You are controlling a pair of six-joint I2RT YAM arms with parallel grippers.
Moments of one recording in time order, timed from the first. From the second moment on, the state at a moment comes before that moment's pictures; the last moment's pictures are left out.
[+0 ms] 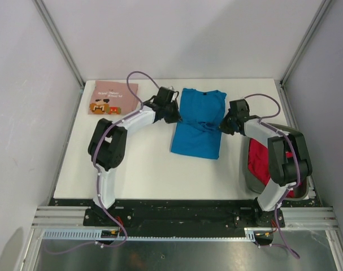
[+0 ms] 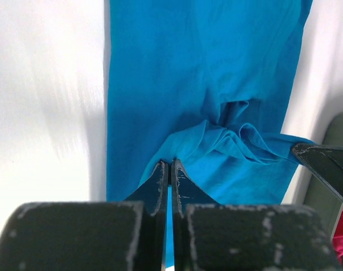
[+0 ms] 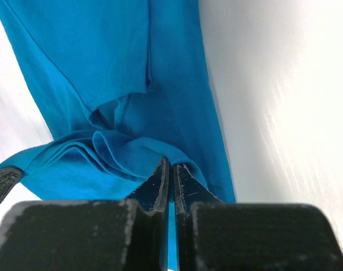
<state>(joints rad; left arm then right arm) -0.52 2.05 1.56 -0.32 0.12 -0.67 0.23 1.71 1.07 -0.21 -0.03 0.81</state>
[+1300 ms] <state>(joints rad) -0.45 2.10 1.63 -0.32 0.27 -0.57 0.26 1.78 1.26 -0.31 -0.06 0.68</state>
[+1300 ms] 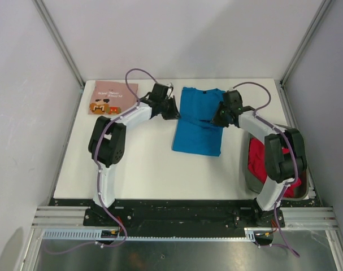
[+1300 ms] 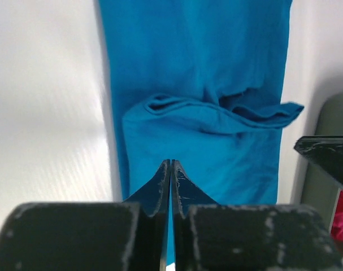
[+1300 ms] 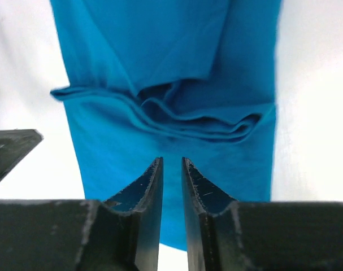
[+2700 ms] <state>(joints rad) -0.46 2.27 1.74 -0.32 0.32 -0.57 0.24 2.15 1.57 -0.39 -0.09 0.66</state>
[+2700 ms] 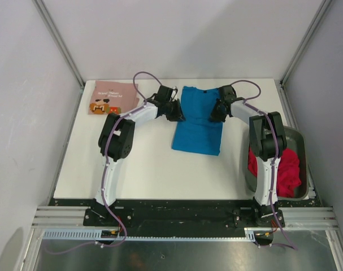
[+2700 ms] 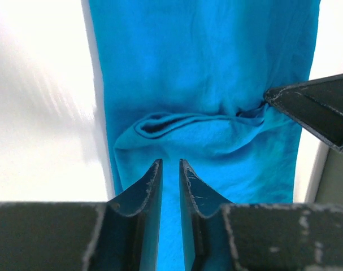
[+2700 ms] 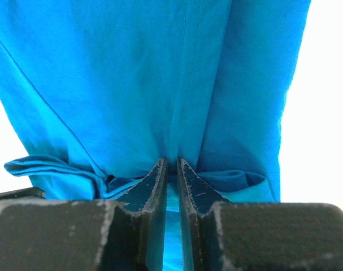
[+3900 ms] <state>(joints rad) -0.44 2.35 1.84 -0.31 0.25 -0.49 0.24 2.15 1.58 -0.39 -0.10 0.66</state>
